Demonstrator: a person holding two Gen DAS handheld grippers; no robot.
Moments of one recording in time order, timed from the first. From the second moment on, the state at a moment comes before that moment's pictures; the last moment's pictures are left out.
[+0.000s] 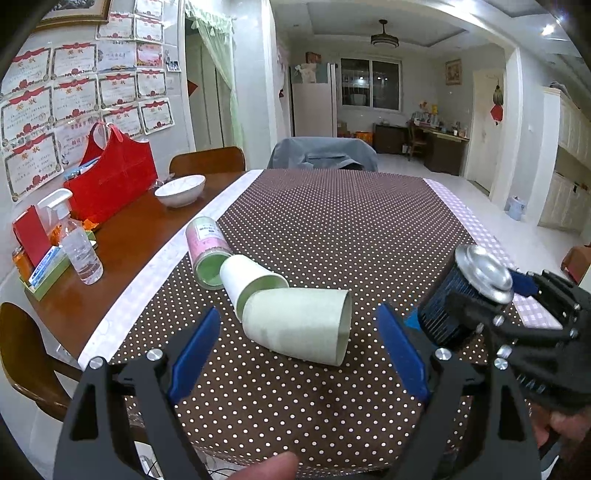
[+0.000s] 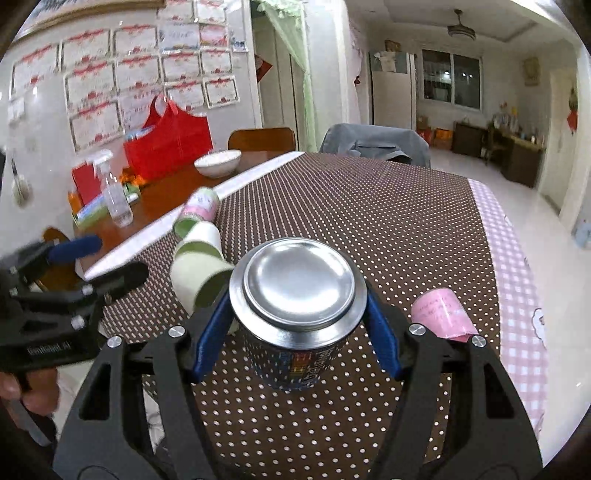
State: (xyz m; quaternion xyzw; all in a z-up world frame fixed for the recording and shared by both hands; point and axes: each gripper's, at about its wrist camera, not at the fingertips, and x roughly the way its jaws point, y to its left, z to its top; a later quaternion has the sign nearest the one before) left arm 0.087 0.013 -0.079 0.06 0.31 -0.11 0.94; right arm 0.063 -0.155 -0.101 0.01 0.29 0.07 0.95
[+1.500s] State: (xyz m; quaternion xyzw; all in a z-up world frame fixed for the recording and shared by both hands) left arm 0.022 0.011 -0.010 0.06 0.22 -0.09 0.97; right arm 0.001 -0.202 -0.032 0.12 0.19 0.03 0.97
